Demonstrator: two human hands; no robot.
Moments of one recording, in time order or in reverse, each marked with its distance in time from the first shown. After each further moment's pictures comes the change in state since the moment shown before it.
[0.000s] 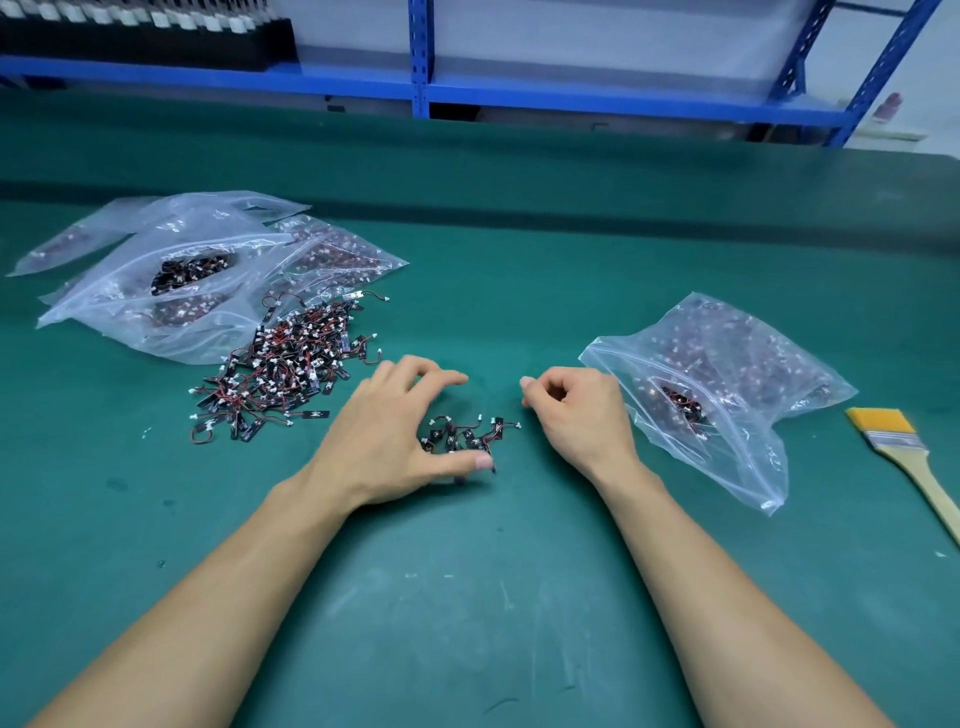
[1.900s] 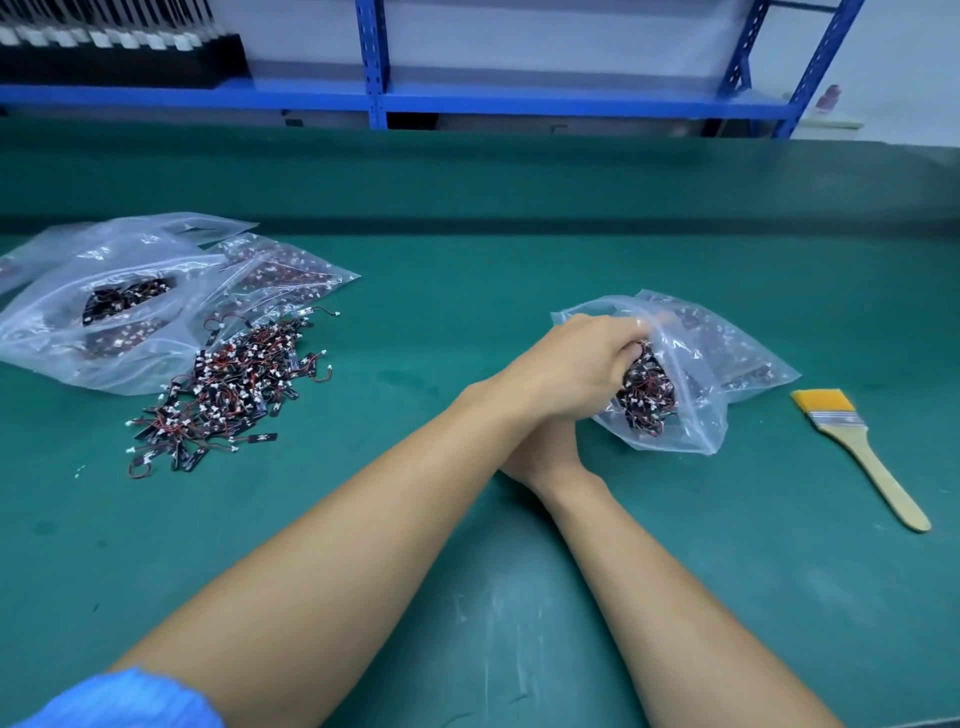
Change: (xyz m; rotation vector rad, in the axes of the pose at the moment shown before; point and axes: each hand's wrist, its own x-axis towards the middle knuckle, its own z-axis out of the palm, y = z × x) left_hand 0.126 0.168 0.016 -0.316 -0.202 0.235; right_hand -0.015 0.001 0.001 -0.486 -0.138 -0.245
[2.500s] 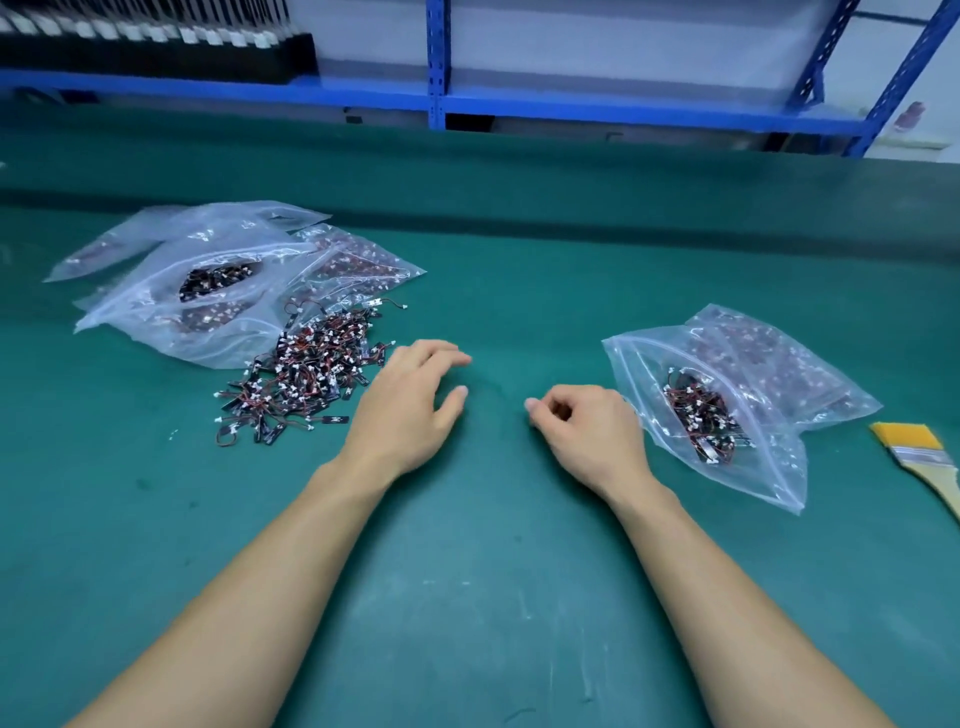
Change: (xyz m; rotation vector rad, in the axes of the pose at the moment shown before) left_hand -0.146 -0.138 -0.035 0.263 0.411 -0.335; right_hand 0.009 -0.006 -0.006 0.240 0.052 0.211
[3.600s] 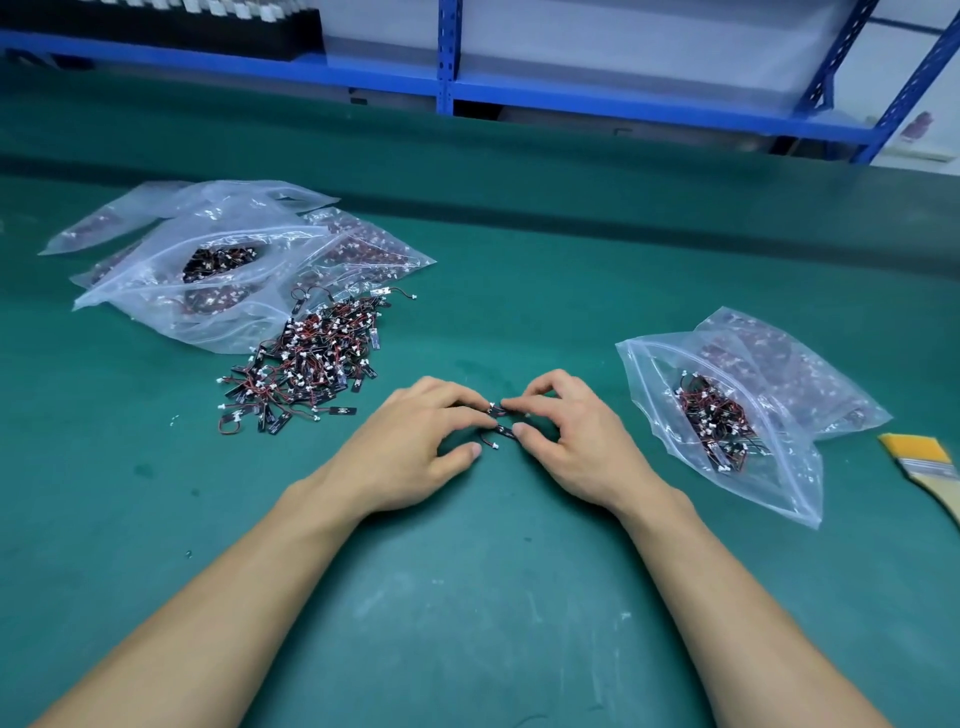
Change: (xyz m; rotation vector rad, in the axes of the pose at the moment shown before) left_hand -0.025 -0.008 -0.012 -0.013 -0.278 0.233; right_hand -0.004 -0.002 0.006 0.038 -0.155 -0.379
